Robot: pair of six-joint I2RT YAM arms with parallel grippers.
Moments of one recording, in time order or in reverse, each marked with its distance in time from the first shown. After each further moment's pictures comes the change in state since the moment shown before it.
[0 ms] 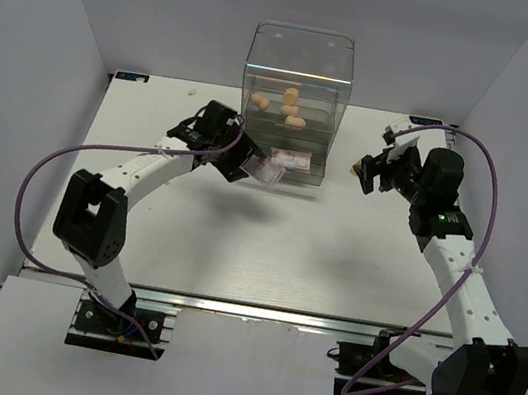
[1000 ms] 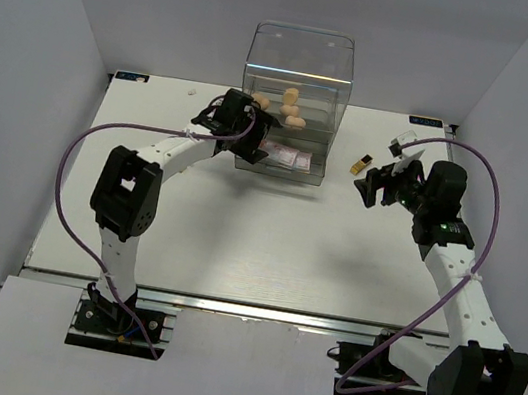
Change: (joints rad) left arm 0.005 0.314 0.241 0.206 -0.043 -0.261; right arm -0.090 -0.050 -0.114 -0.006 -0.092 0.071
